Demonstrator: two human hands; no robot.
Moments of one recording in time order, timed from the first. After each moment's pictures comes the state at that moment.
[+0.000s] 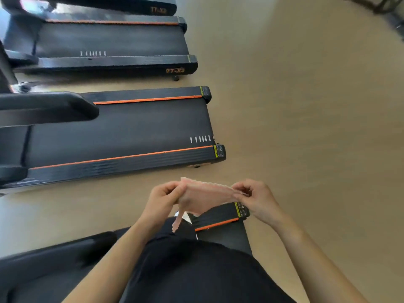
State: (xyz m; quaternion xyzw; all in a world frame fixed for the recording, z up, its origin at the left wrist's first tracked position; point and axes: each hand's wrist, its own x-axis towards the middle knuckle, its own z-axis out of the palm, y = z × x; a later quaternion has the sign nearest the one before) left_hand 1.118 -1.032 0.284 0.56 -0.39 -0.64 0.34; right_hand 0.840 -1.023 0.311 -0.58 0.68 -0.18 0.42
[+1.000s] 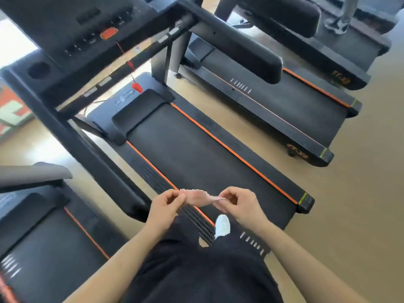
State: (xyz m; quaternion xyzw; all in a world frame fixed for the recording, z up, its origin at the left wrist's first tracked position) left_hand 1.292 -1.467 0.297 0.77 -0.05 -0.38 0.51; right_hand 1.139 -1.655 0.316 -0.78 0.35 0.03 0.52
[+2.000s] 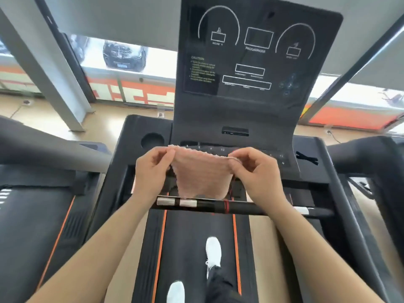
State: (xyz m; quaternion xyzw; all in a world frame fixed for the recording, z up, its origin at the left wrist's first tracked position) left_hand 1.822 -1.528 0.386 0.73 0.15 0.13 0.65; right_hand 1.824 -1.765 0.464 -0.85 -0.08 -0.03 0.52
